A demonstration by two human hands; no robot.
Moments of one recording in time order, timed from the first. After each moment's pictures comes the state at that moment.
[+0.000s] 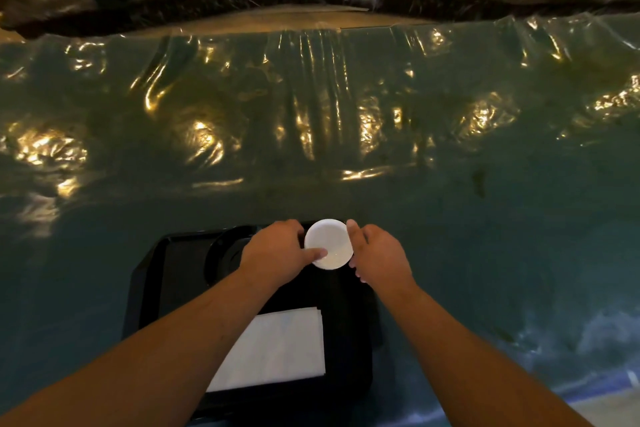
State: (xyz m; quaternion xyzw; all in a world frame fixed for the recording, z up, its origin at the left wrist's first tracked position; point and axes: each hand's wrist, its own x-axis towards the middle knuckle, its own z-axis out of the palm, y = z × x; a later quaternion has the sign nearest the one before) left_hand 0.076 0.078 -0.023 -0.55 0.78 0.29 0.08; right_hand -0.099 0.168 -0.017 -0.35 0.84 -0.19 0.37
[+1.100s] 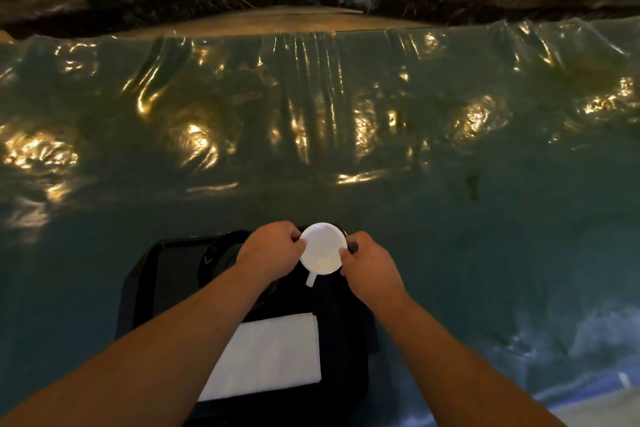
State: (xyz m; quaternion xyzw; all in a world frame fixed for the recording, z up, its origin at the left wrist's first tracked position) left_hand 0.073 0.062 -0.026 -0.56 0.75 0.34 0.09; right_hand -0.096 0.176 -0.031 -0.39 0.82 -0.17 0.37
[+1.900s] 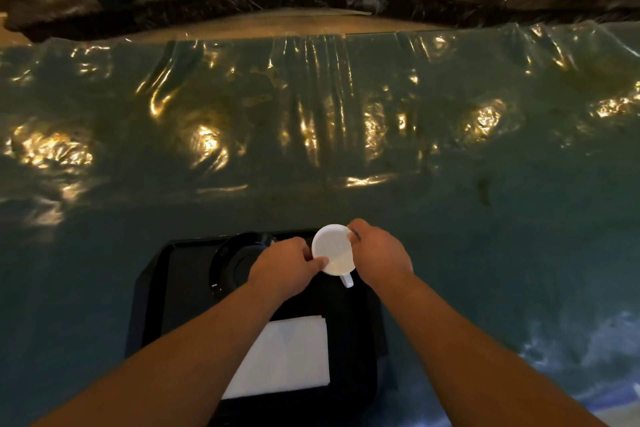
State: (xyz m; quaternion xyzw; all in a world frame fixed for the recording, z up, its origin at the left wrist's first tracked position) left_hand 0.078 0.086 -0.029 -0.56 0.74 0.36 0.09; right_hand -0.104 0.142 -0.021 -0.51 0.81 -0.04 0.27
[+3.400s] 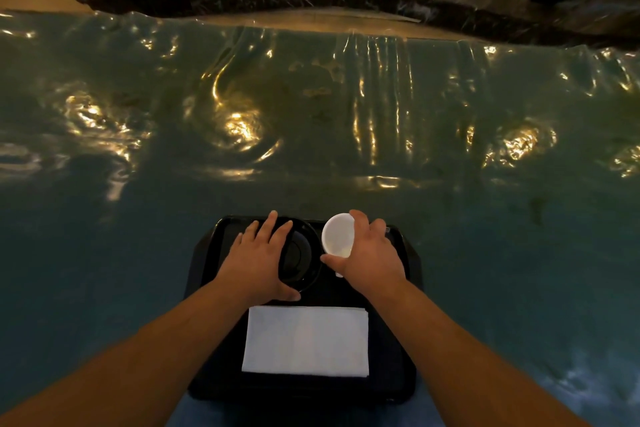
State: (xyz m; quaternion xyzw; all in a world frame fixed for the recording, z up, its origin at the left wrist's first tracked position) left_hand 0.217 0.081 -0.028 -0.53 0.80 0.23 0.16; right_hand -0.003 0.131 -0.033 -0.54 0.79 -0.08 0.27
